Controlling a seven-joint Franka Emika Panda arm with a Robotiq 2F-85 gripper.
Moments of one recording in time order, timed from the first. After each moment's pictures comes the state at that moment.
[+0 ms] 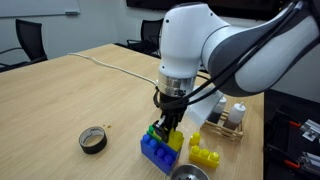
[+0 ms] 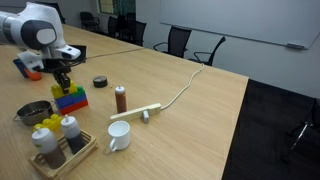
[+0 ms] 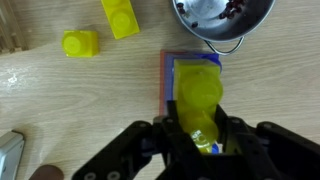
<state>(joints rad) 0.50 0.51 0.21 -1.89 -0.03 2.44 0.61</state>
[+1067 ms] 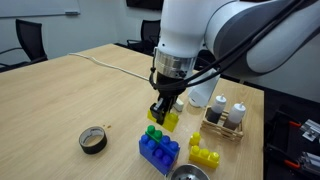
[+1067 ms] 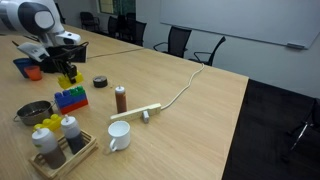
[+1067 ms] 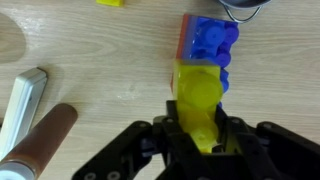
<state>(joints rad) 0.51 0.45 0.18 -1.88 -0.16 2.43 0.56</state>
